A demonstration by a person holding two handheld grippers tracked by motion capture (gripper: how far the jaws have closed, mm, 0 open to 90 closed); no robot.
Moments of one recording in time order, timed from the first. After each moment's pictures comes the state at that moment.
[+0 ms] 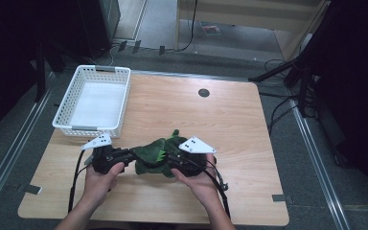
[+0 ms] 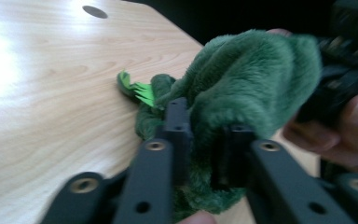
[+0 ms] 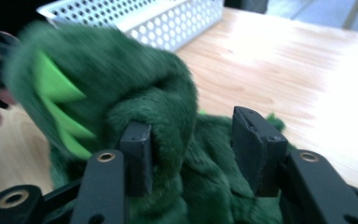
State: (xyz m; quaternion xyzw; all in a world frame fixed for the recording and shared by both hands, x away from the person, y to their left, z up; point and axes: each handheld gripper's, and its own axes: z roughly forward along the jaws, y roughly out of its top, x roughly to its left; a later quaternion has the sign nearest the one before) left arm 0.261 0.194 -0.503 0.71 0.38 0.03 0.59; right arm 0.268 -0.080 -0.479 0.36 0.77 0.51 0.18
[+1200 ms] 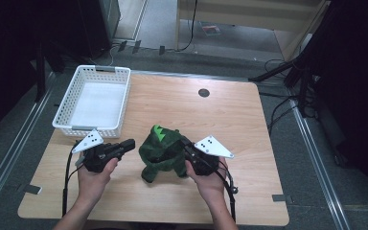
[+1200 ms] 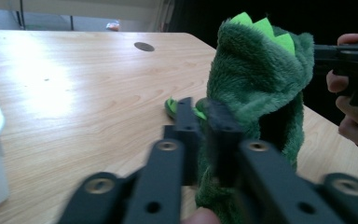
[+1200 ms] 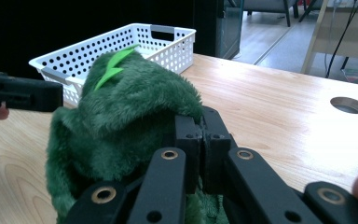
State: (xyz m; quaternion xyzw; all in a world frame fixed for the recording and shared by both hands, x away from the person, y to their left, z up) left arm 0.255 0.206 -0.490 0.69 0.41 0.12 0.58; right arm 0.263 -0.108 -0.462 0.38 0.72 0.54 0.23
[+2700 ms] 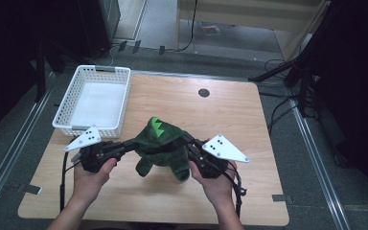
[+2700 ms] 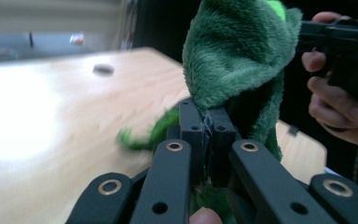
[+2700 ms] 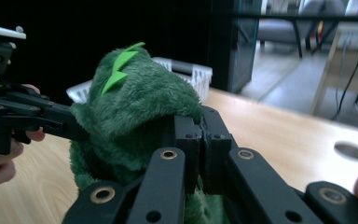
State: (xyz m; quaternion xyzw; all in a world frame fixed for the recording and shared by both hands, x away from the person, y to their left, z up) left arm 0.238 0.200 -0.436 0.70 0.33 0.11 0.62; right arm 0.233 -0.118 -0.400 0.32 0.69 0.60 0.24
